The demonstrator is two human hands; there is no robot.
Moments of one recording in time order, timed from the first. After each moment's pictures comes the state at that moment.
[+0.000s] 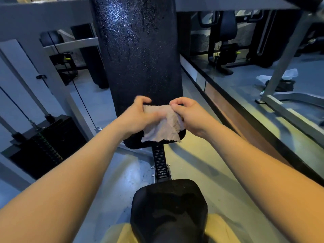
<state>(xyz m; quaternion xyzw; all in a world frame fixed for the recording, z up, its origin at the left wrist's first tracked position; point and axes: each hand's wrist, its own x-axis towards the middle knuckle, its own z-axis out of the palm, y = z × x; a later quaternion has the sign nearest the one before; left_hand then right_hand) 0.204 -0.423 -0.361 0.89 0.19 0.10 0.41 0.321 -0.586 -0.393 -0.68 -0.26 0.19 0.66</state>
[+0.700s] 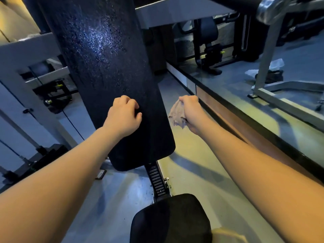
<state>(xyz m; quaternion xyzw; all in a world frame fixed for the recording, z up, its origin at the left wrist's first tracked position) 0.280 -0.418 -0.340 0.97 0.11 0.20 -0.02 0.393 -0.612 -0.387 -0.62 -0.08 0.15 0.76</state>
